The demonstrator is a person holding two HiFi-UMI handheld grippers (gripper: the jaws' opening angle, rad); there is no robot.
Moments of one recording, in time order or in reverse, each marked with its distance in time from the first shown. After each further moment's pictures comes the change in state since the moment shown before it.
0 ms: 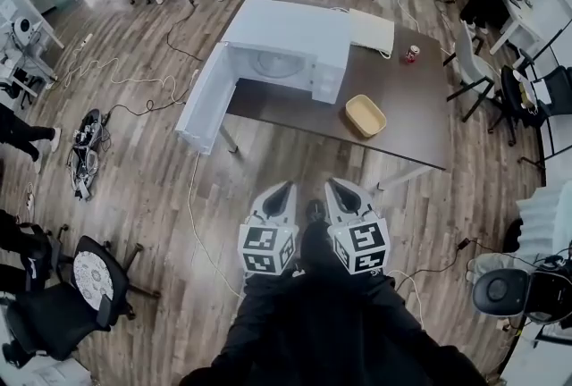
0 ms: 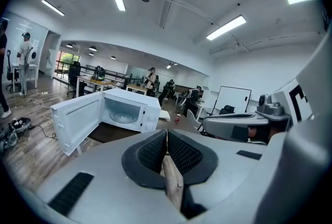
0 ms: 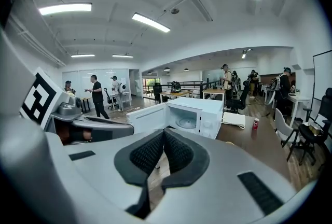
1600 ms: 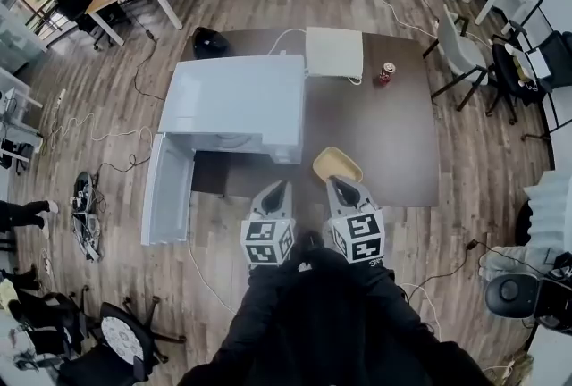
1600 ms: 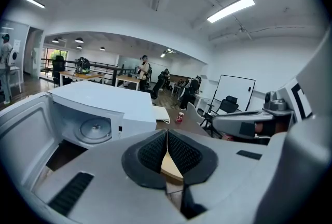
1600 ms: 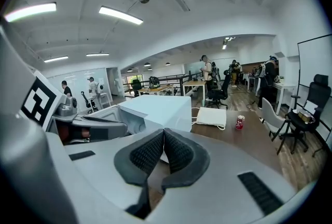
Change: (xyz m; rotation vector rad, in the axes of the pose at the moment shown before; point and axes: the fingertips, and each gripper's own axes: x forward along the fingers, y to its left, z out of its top) left arm 0.300 0.013 0.060 0.049 0.126 -0.044; right arm 0.151 -0.264 0.010 0.134 0.070 -0.148
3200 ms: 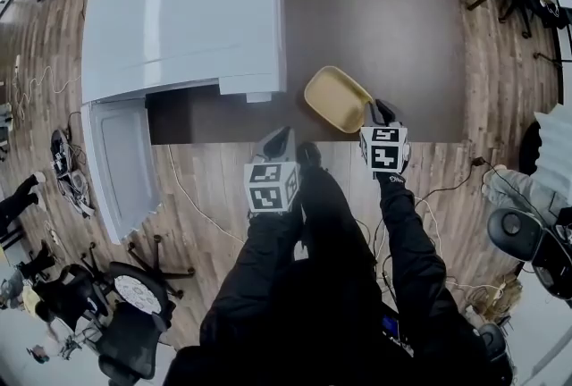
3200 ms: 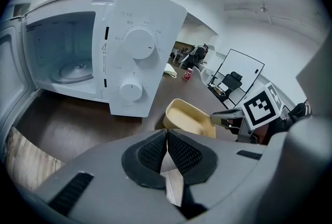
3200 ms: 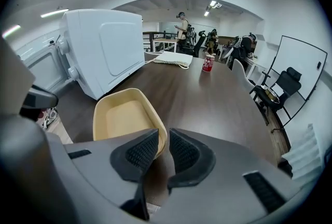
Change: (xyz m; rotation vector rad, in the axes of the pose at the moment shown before) left arm 0.133 0.031 -0.168 -0.084 0.394 -0.043; right arm 0.100 -0.188 -0.237 0.063 0.472 -0.339
